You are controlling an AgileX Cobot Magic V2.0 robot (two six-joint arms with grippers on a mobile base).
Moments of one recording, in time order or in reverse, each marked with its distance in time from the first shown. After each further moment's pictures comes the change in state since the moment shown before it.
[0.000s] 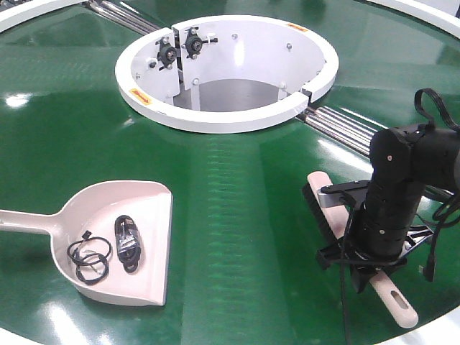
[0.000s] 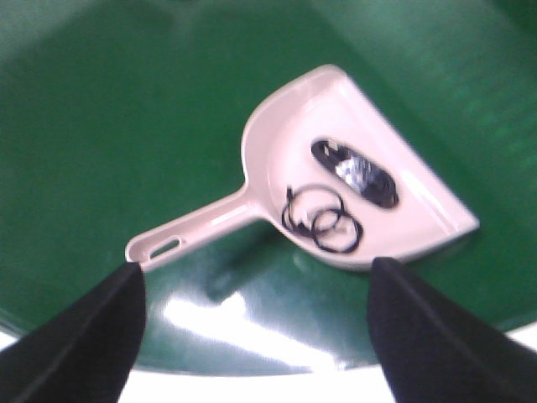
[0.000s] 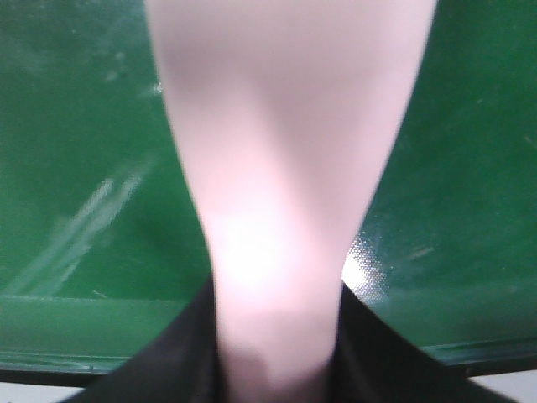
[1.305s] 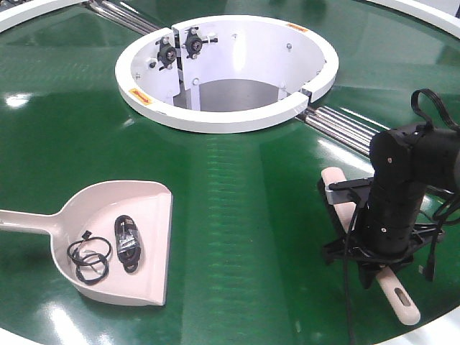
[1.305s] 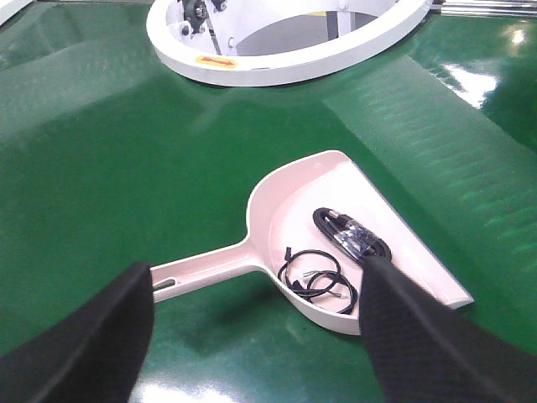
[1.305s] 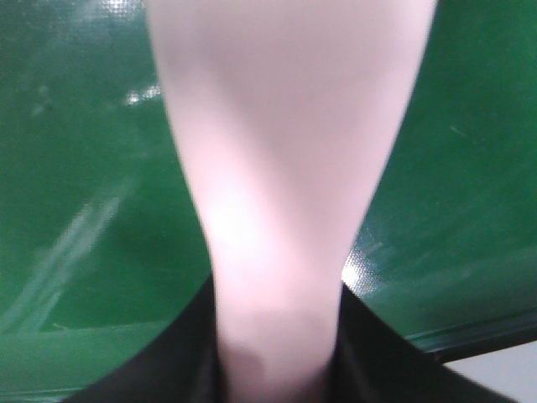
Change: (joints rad) left arm 0.000 -0.208 0.182 -0.001 -0.177 -0.088; right arm 0.000 0.000 0.000 -0.079 -0.010 0.122
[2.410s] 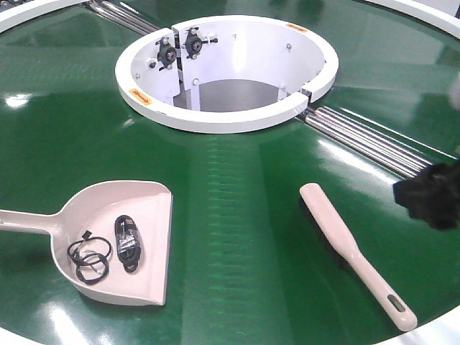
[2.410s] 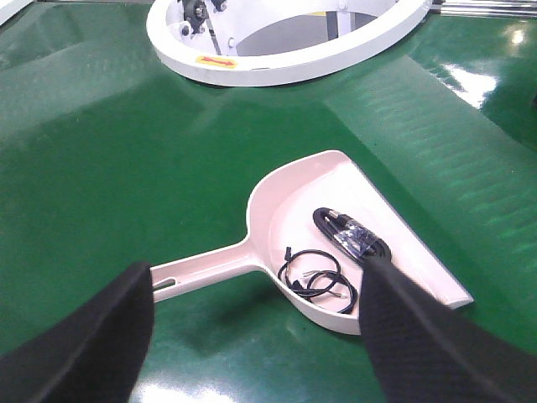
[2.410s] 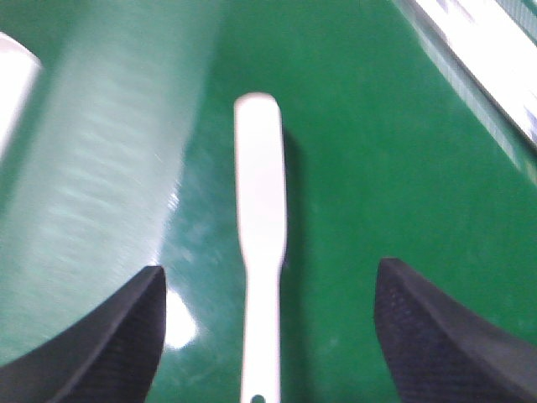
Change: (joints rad) left arm 0.000 0.000 0.000 0.000 0.000 0.000; right arm 0.000 -0.829 0.124 0.064 -0.237 -0.131
